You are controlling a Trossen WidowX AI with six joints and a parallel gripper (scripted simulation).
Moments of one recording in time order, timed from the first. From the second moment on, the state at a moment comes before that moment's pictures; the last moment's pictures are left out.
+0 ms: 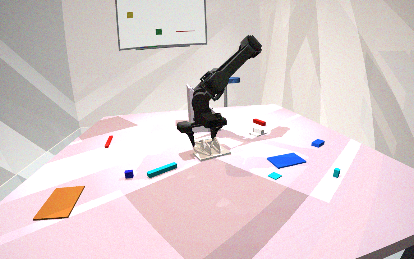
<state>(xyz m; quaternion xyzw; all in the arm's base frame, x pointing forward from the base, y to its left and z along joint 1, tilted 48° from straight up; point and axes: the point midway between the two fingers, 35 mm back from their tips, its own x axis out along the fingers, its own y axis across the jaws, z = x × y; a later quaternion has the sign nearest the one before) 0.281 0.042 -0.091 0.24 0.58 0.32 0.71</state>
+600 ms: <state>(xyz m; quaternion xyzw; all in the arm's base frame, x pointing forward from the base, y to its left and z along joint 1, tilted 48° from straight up) 0.282 0.045 -0.093 0.24 0.58 0.32 0.71</state>
